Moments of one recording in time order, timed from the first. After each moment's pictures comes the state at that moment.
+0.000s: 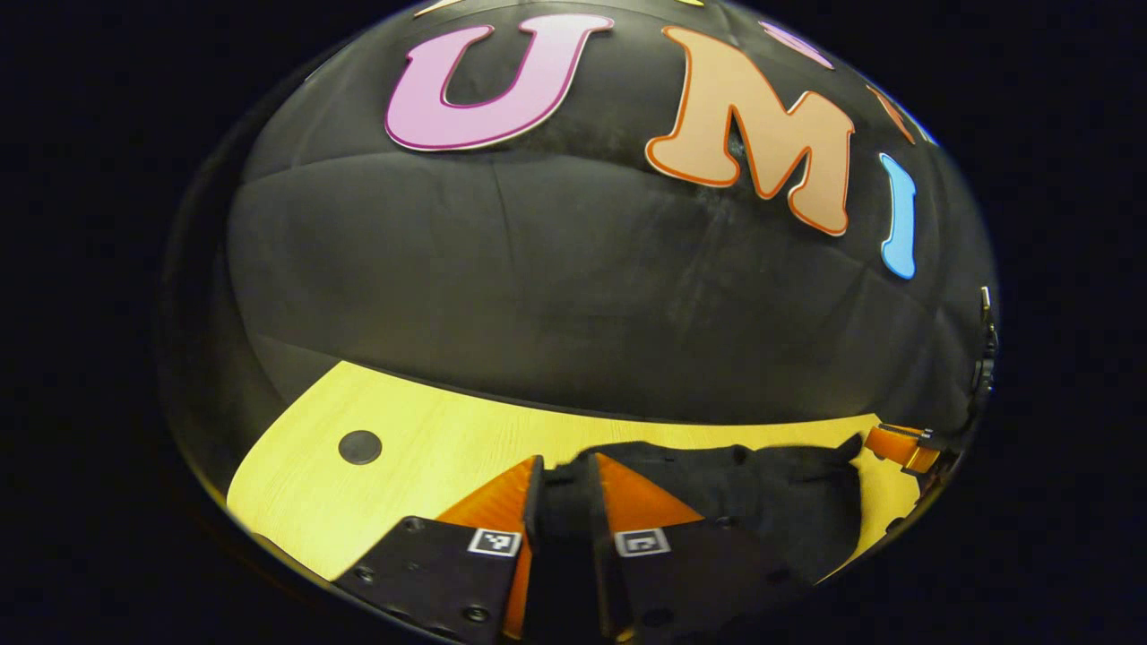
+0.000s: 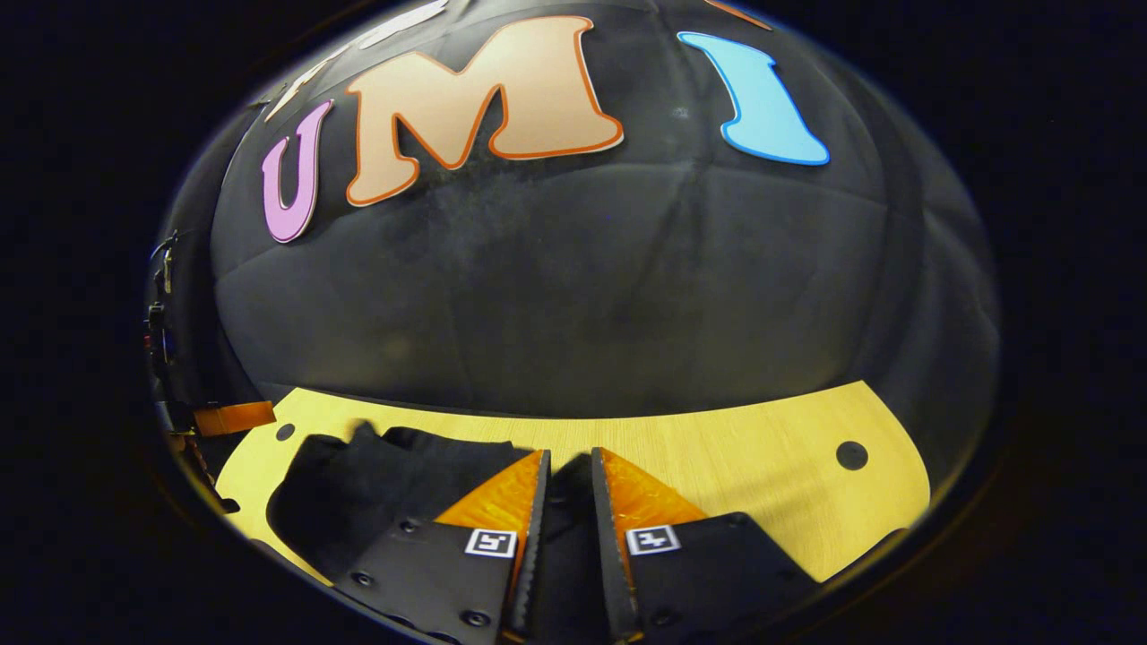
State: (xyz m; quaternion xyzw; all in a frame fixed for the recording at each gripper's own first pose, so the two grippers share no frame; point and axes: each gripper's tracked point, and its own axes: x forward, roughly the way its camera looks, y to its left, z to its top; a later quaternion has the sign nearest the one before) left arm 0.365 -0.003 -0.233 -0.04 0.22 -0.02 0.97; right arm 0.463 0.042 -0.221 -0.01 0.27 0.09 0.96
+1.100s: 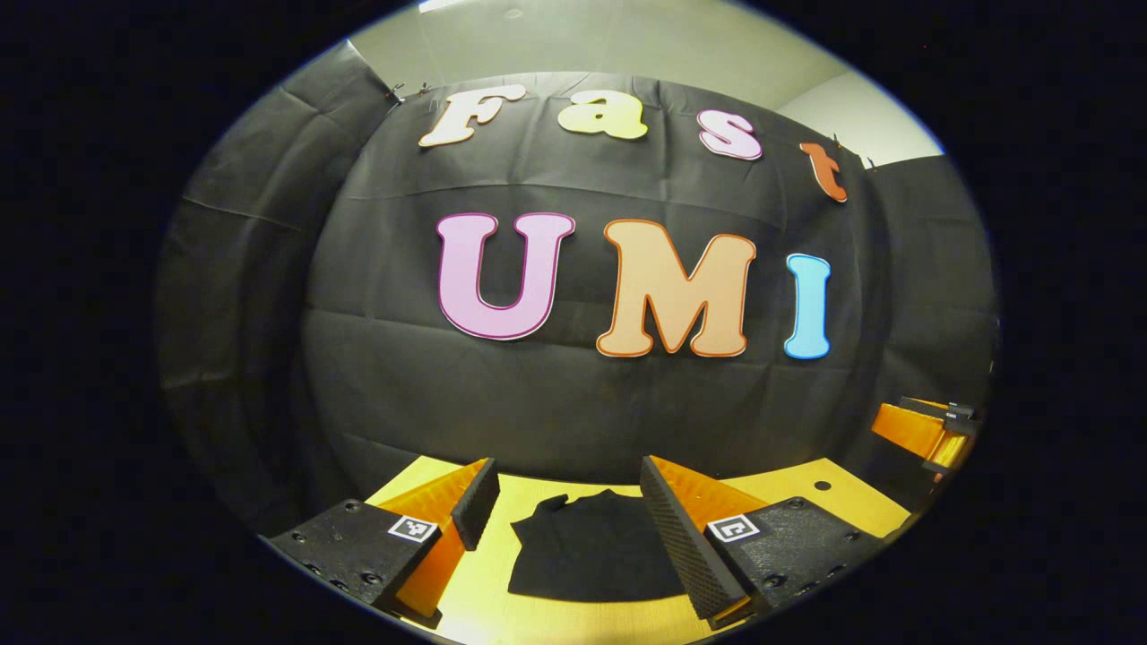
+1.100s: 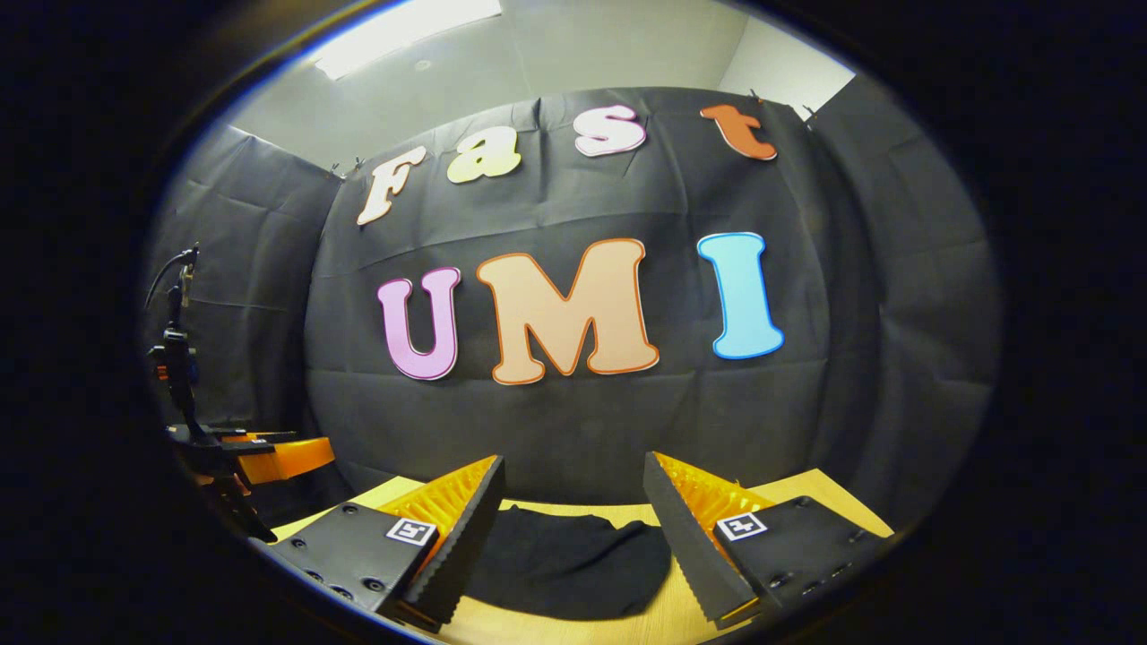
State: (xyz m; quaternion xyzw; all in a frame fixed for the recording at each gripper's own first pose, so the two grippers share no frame) left arm 0.135 -0.020 -0.031 0.01 0.05 -0.02 1.00; right arm 0.219 0.063 -0.014 0.00 0.05 0.13 0.99
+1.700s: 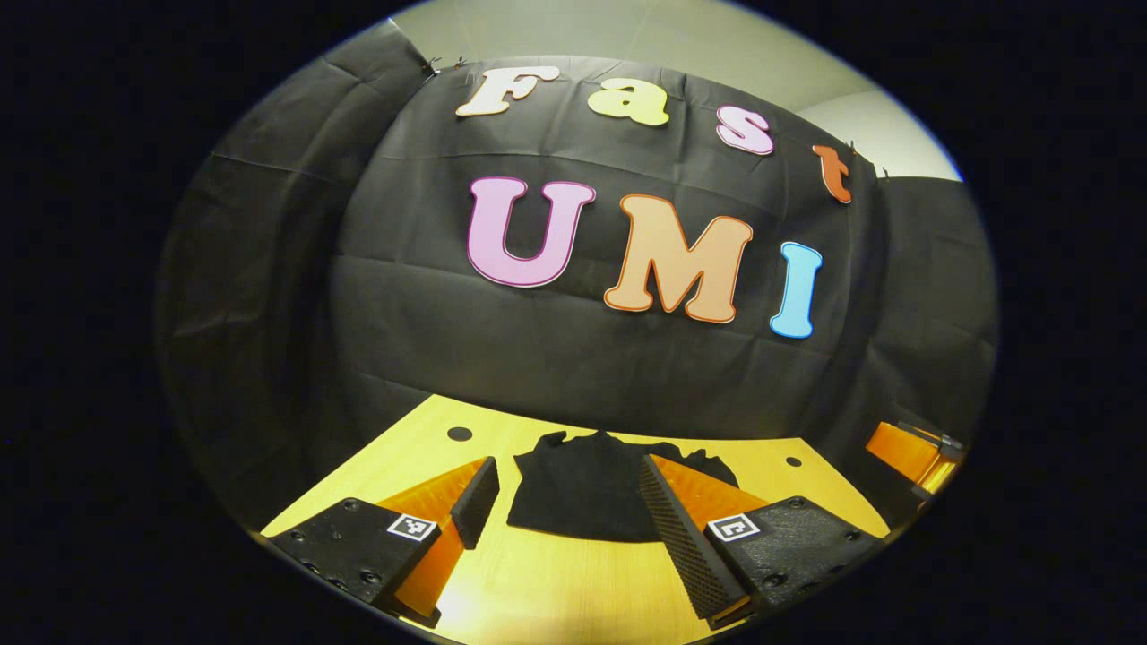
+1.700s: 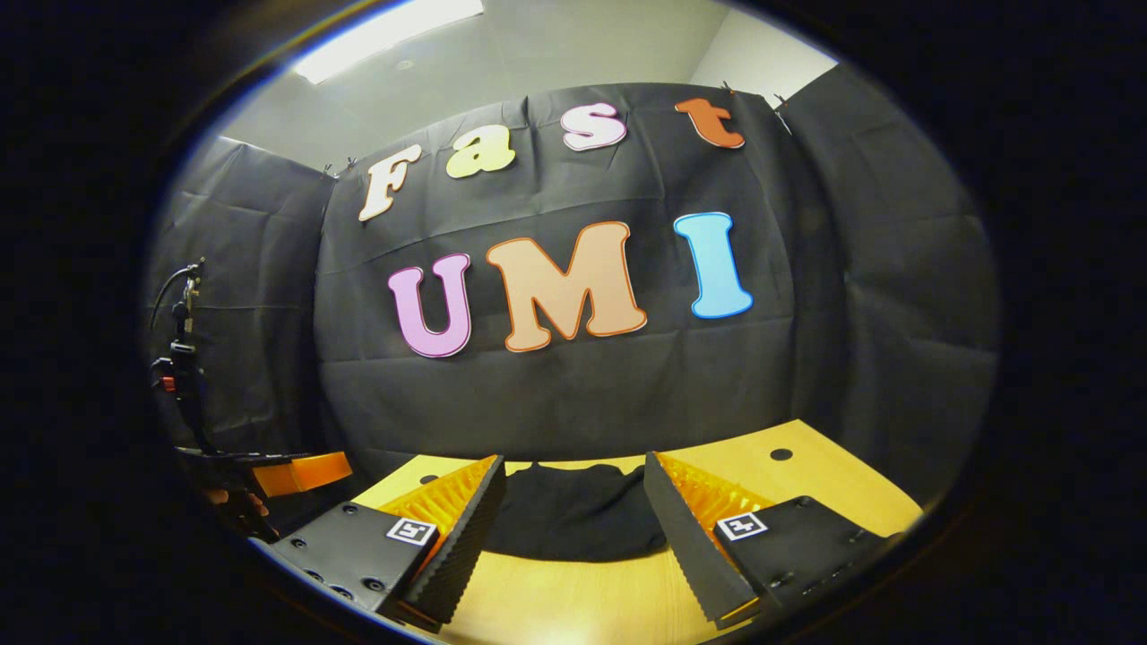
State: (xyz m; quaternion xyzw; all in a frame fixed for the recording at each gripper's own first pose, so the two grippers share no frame) left arm 0.056 -0.009 -0.063 -0.02 0.10 -0.01 0.99; right arm 0.129 0.068 -0.041 0.03 0.08 0.11 0.99
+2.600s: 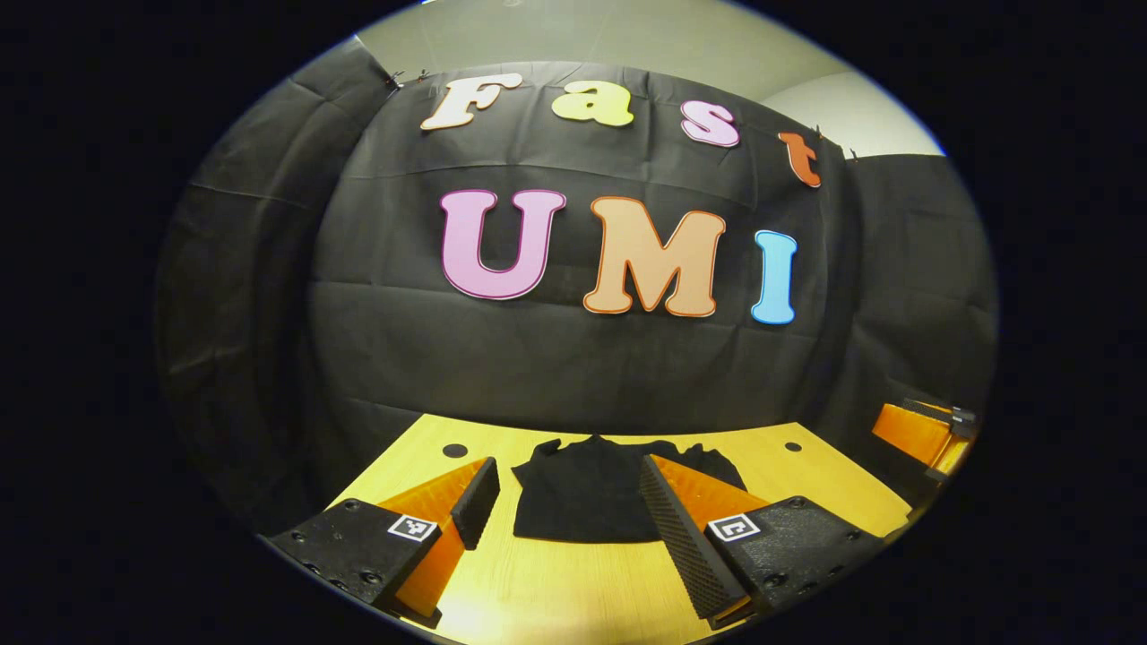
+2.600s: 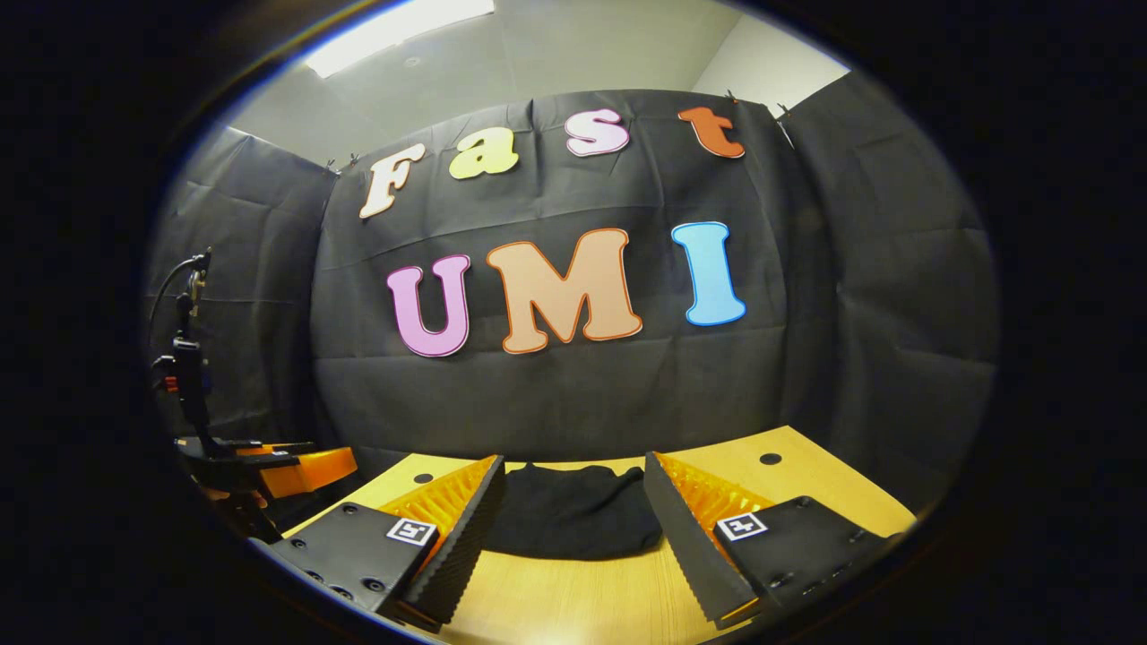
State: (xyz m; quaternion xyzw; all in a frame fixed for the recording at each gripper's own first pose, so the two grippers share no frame) left arm 0.060 -0.017 -0.067 0.01 0.10 -0.04 0.99; right arm 0.113 0.070 -0.044 0.02 0.08 0.09 0.99
